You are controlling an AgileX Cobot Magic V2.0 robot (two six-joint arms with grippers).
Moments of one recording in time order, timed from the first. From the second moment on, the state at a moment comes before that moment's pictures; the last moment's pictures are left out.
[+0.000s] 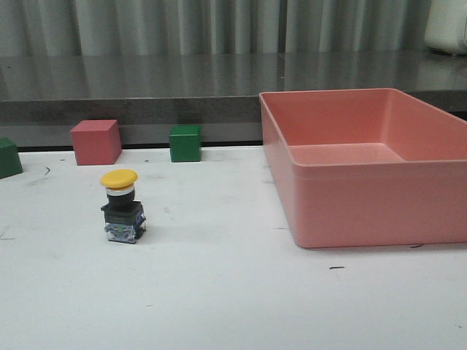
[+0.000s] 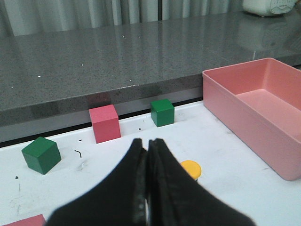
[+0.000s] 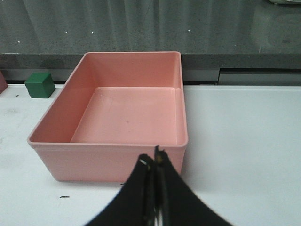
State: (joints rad) left arm -0.39 0.38 -0.47 0.16 0.34 -0.12; right arm 0.17 0.14 -0.41 -0.15 0.56 0.23
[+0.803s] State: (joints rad) left arm -0.39 0.37 -0.45 0.12 0.34 -0.12; right arm 0.17 0.14 -0.41 -0.15 0.56 0.23
